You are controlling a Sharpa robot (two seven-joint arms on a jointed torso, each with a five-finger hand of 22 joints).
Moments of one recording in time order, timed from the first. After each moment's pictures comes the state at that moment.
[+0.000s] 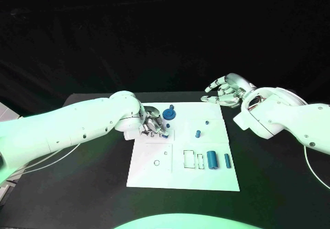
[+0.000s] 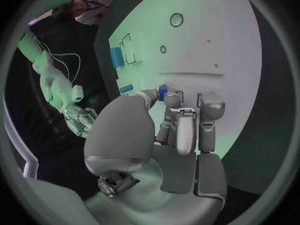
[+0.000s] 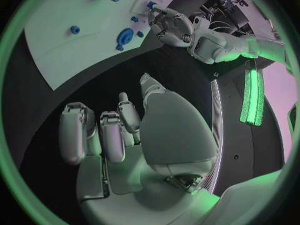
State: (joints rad) left arm 1.25 -0.64 -0.03 1.36 -0.89 0.21 -0.54; left_hand 1.36 -0.11 0.52 0.33 0.18 0.84 0.09 0.65 0.60 1.16 0.01 1.08 0.83 1.47 -0.04 1.49 1.31 0.14 1.19 0.06 1.28 0.99; right arm 1.38 -0.82 -0.14 1.59 -1.00 -0.49 -0.26; right_hand 1.37 -0.15 0.14 0.29 0.15 0.80 0.17 0.29 0.30 1.29 0.09 1.29 1.29 1.47 0.01 1.53 1.31 0.04 1.47 0.11 1.34 1.31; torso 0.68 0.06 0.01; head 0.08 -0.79
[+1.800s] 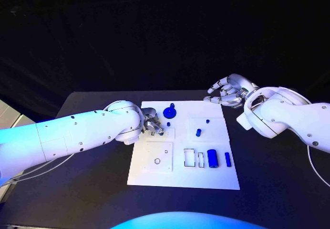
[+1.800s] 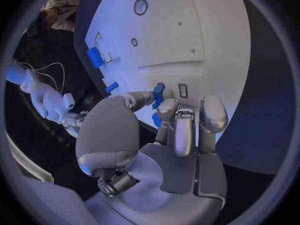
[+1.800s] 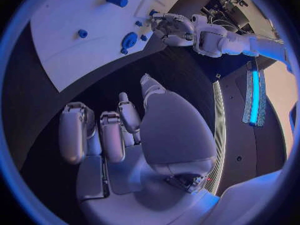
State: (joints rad) left arm 1.20 -0.69 -0.05 1.43 -1.12 0.00 -0.55; left_hand 1.10 -0.23 0.80 0.22 0.25 0.86 0.06 0.76 0.86 1.29 -0.03 1.21 0.97 1.47 -0.08 1.52 1.31 0.11 1.26 0.03 1.35 1.11; right arm 1.38 -0.83 -0.14 1.58 -1.00 -0.46 -0.28; right_hand 1.37 -0.14 0.14 0.29 0.15 0.80 0.17 0.29 0.30 1.29 0.09 1.29 1.29 1.47 0.01 1.52 1.31 0.04 1.47 0.11 1.34 1.31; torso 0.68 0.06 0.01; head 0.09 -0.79
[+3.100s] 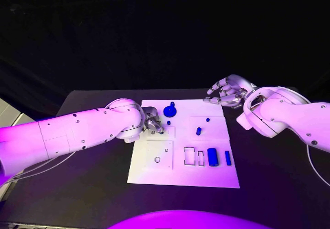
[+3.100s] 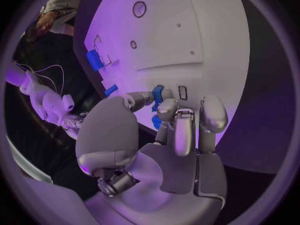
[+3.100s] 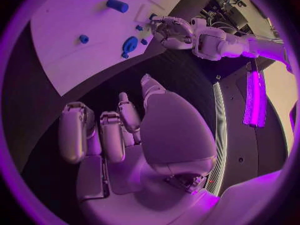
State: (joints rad) left arm 1.20 -0.67 -0.05 1.41 -1.13 0.03 -0.55; left_hand 1.07 -0.22 0.81 0.22 0.24 0.87 0.05 0.76 0.88 1.29 -0.03 1.21 0.96 1.47 -0.08 1.52 1.31 0.11 1.26 0.03 1.35 1.11; right arm 1.37 -0.83 -0.14 1.58 -1.00 -0.44 -0.28; right_hand 1.36 -0.13 0.12 0.29 0.15 0.80 0.17 0.29 0.30 1.29 0.09 1.29 1.28 1.47 0.01 1.52 1.31 0.04 1.46 0.11 1.33 1.31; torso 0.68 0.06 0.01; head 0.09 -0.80
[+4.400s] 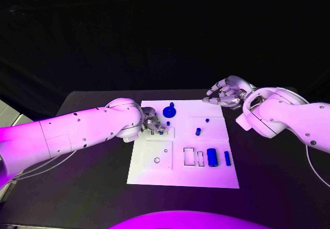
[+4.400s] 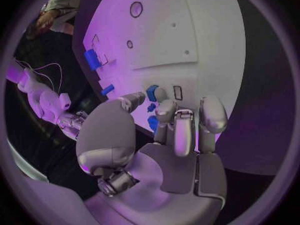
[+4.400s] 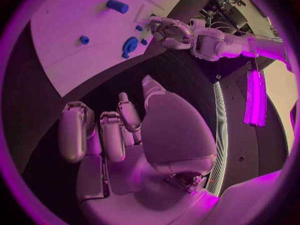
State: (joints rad) left arm 1.20 -0.65 -0.05 1.38 -1.11 0.07 -0.56; left_hand 0.94 -0.23 0.54 0.29 0.22 0.91 0.02 0.76 0.88 1.30 -0.04 1.23 0.96 1.47 -0.08 1.53 1.31 0.11 1.27 0.03 1.35 1.12; right arm 1.37 -0.83 -0.14 1.57 -0.99 -0.43 -0.27; right_hand 1.34 -0.12 0.11 0.29 0.15 0.80 0.17 0.29 0.30 1.28 0.09 1.29 1.27 1.47 0.01 1.52 1.31 0.04 1.46 0.11 1.32 1.31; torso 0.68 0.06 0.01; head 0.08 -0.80
